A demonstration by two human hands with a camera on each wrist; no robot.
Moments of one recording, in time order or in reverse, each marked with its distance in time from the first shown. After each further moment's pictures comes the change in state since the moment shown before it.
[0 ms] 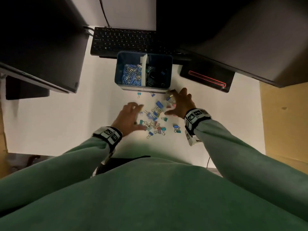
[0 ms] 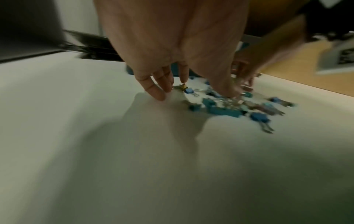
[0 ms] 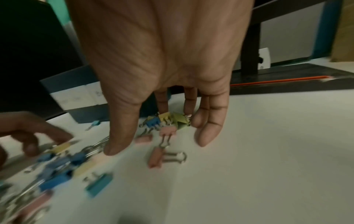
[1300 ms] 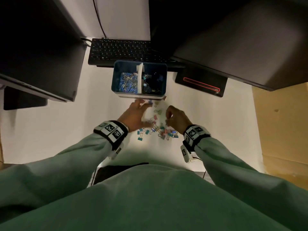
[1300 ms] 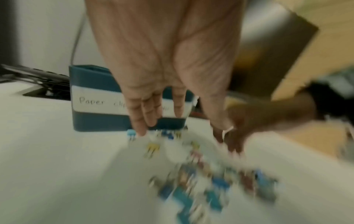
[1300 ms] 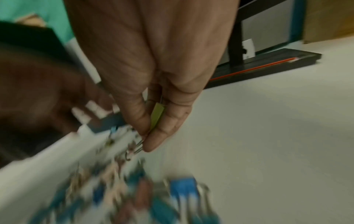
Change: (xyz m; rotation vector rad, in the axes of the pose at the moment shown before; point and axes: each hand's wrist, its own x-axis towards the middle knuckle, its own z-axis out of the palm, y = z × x) left_hand 0.024 0.053 -0.051 -0.040 -0.107 0.048; right_hand -0.035 -0.001 0.018 0.403 0.047 -0.095
